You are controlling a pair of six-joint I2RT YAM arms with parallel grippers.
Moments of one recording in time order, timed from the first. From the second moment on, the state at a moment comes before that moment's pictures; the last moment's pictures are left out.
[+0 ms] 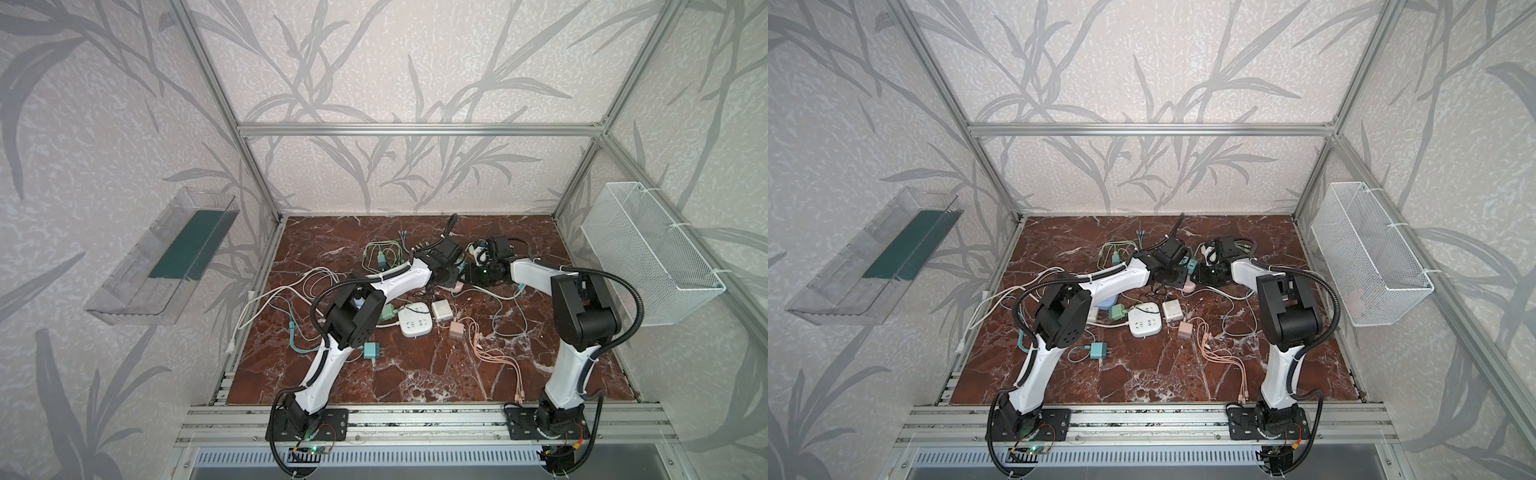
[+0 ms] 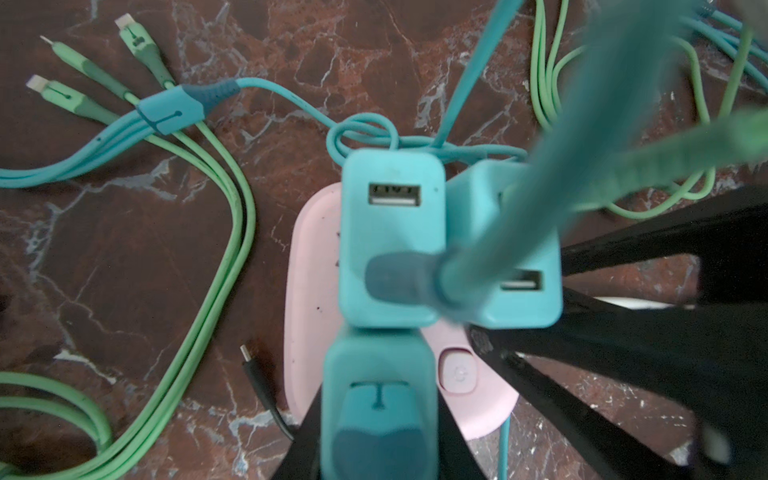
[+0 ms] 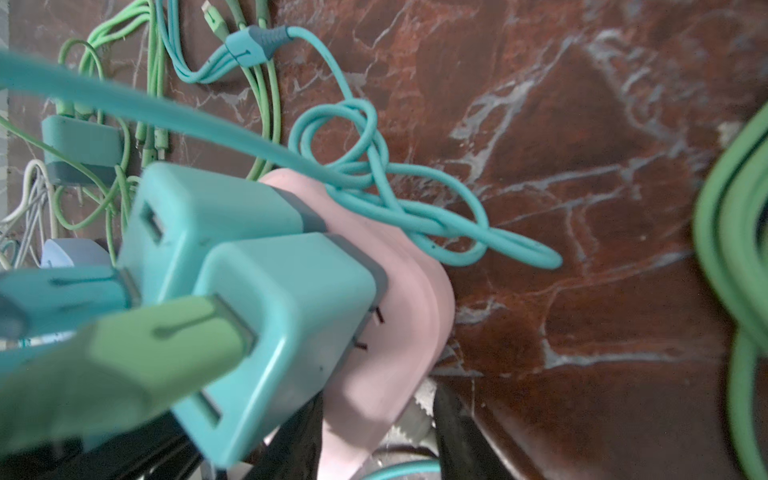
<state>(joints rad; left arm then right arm) -0.77 2.26 1.82 -0.53 -0.09 -0.40 0.21 1.93 1.18 -0.30 -0.42 0.26</state>
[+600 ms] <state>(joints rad) -0.80 2.21 1.71 -0.45 -0.17 -0.37 0.22 1.93 1.19 -0.34 -0.40 0.22</state>
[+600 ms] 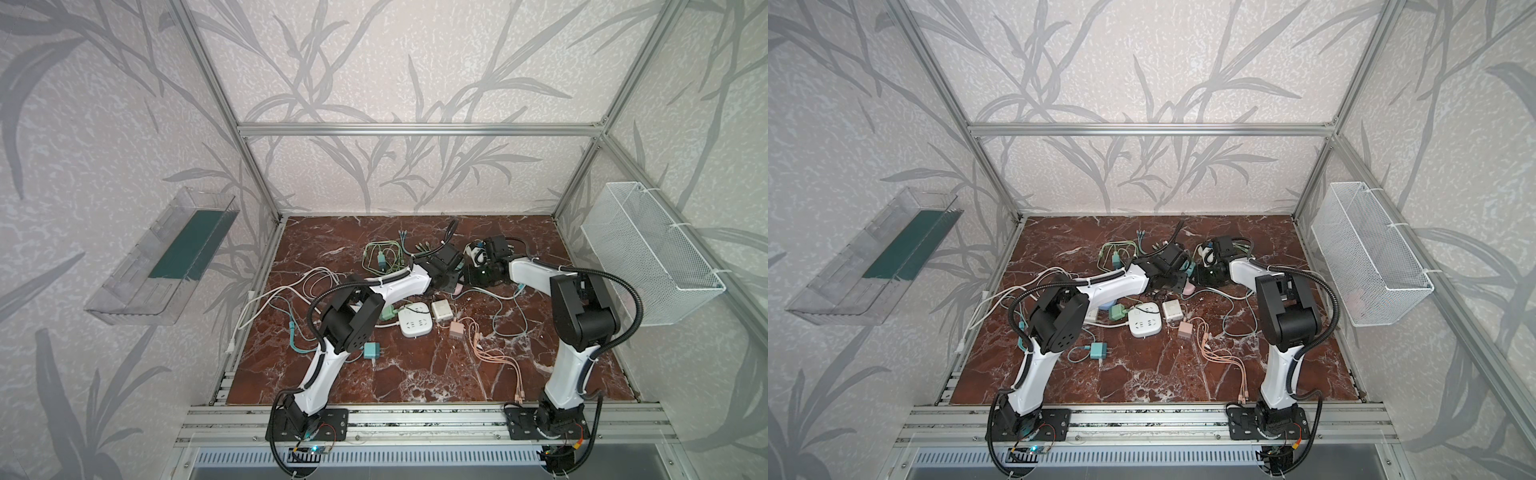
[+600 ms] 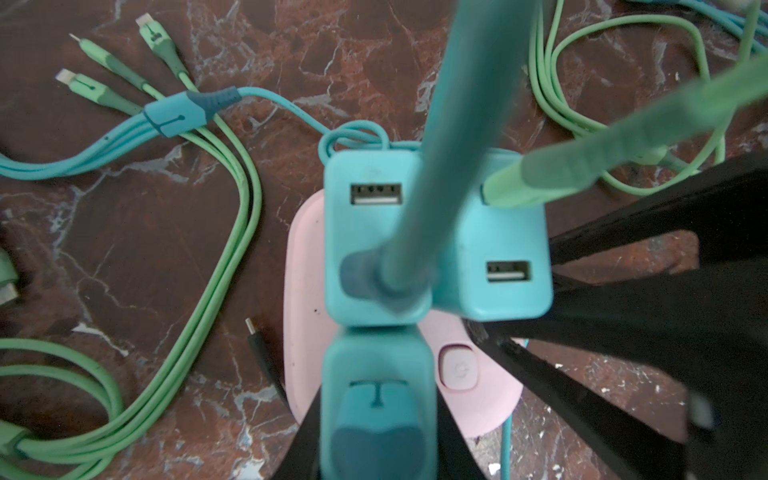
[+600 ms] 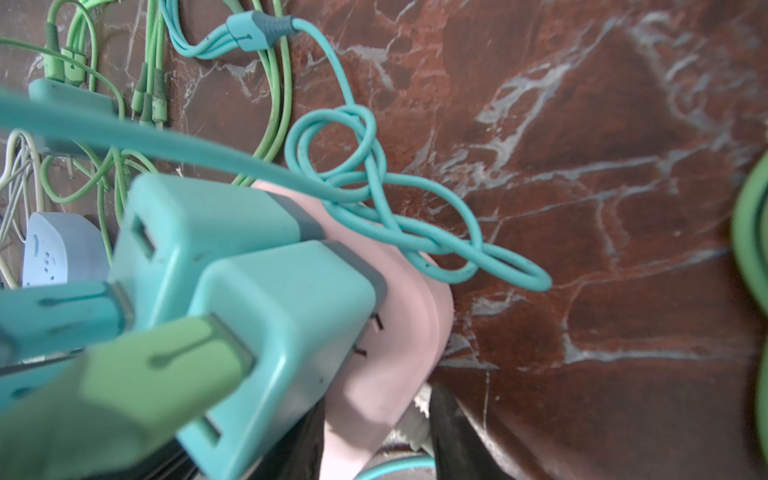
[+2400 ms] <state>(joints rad) -0.78 2.03 1.49 -0.30 -0.14 -0.39 0.22 1.92 1.20 -0.36 -0.38 0.20</state>
